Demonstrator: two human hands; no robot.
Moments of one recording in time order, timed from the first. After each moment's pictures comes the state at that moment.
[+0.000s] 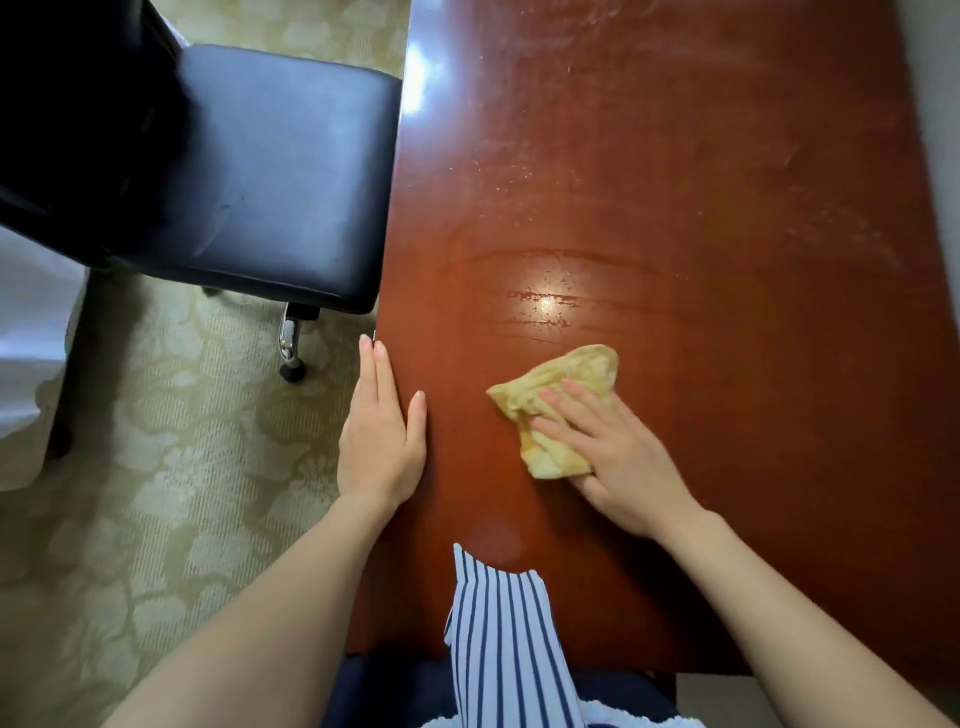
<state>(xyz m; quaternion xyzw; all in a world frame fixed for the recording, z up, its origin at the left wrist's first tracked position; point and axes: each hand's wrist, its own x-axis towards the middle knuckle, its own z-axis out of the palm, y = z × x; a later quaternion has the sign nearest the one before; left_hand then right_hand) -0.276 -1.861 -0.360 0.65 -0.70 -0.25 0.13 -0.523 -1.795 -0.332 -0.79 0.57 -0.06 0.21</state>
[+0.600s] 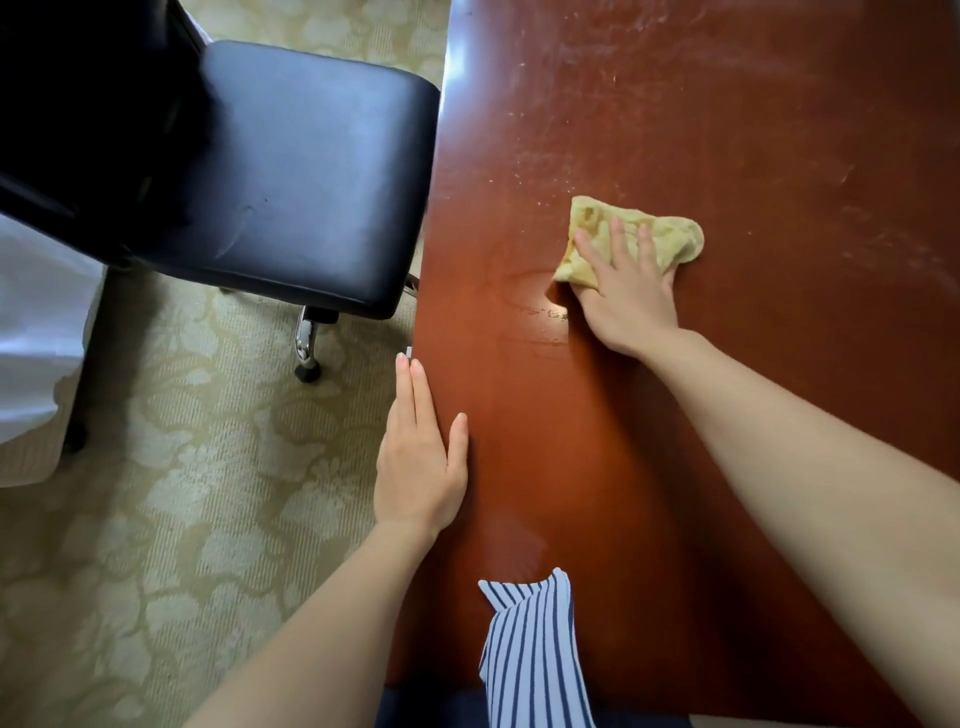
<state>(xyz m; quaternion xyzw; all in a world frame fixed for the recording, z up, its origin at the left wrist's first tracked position) -0.278 -1.859 -0.360 0.65 -0.70 -0.27 0.15 -0.518 -1.970 -0.332 -0.61 0.76 0.03 0.21</state>
